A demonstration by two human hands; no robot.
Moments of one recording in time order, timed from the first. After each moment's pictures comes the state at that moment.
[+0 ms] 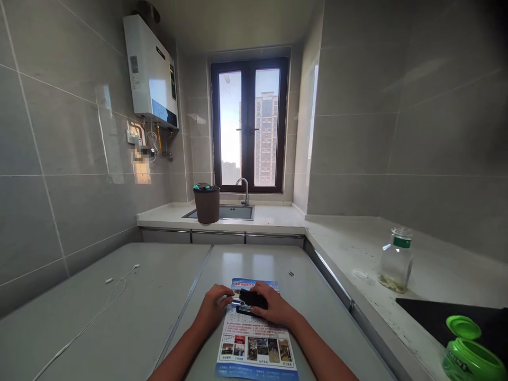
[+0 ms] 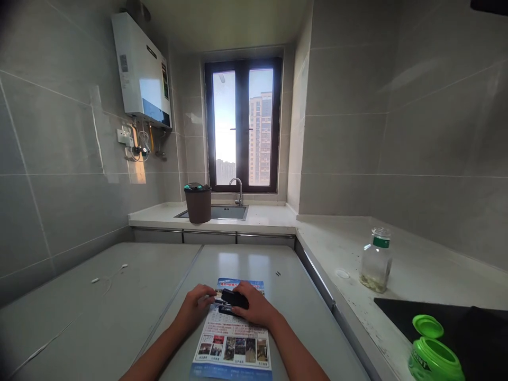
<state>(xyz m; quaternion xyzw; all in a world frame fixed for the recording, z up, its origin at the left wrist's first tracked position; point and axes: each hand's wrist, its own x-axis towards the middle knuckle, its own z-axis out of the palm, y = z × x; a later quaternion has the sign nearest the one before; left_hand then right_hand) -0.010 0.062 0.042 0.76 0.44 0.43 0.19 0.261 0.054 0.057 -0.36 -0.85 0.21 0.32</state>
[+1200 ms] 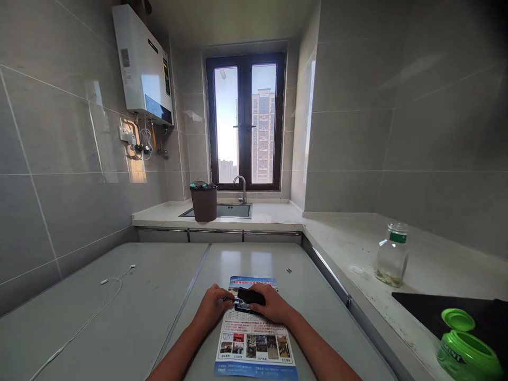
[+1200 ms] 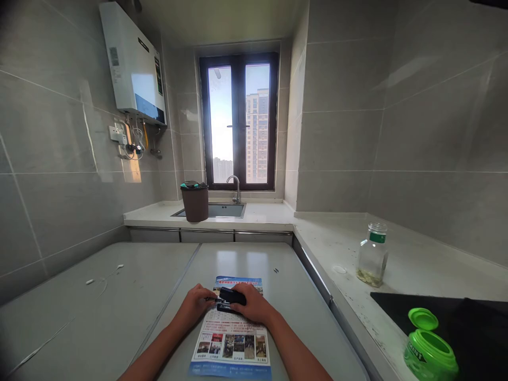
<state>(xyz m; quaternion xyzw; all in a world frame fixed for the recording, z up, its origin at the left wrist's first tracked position) -0.007 0.067 0.040 0.78 0.48 0.36 0.18 0.260 0.061 0.044 -0.39 -0.83 0.23 0.32</state>
